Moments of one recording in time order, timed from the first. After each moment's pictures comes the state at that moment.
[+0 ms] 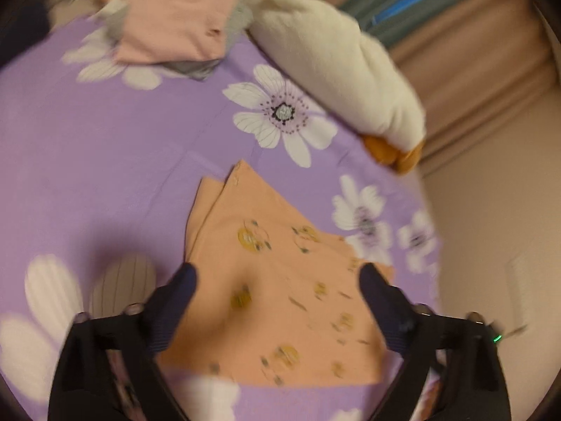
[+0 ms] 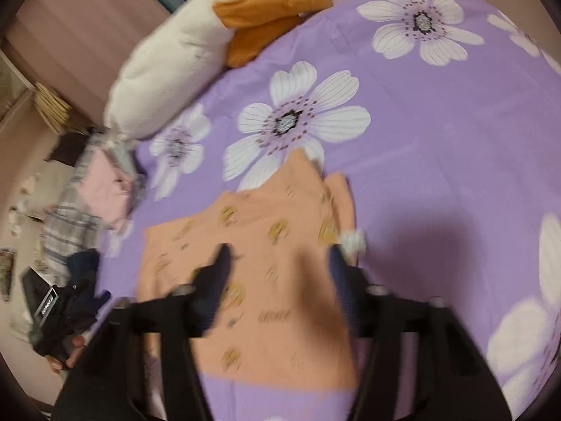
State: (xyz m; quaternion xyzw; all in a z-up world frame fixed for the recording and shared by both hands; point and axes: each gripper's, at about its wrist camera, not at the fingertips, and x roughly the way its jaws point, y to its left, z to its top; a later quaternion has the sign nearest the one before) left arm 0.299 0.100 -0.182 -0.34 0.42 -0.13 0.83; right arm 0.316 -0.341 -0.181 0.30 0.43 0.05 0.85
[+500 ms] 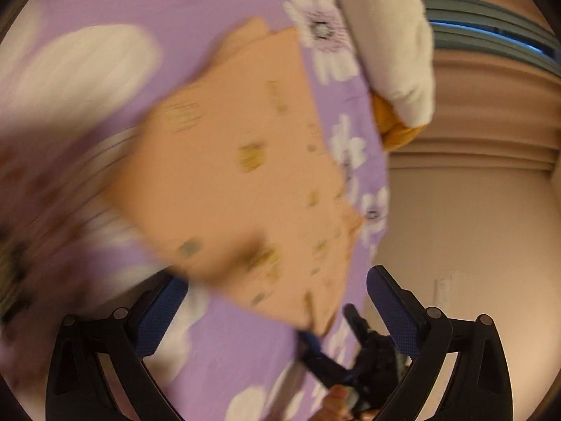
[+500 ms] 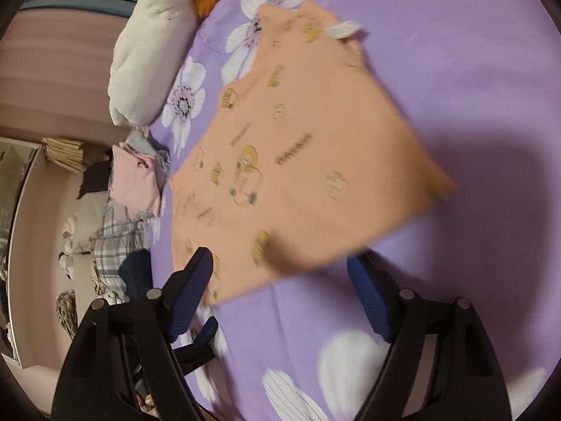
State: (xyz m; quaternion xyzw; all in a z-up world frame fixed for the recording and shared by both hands) left arm 0.294 0.069 -0.282 -0.50 0.49 -0.21 0.68; right arm 0.255 -0.268 -0.265 0.47 0.47 0.07 0.75
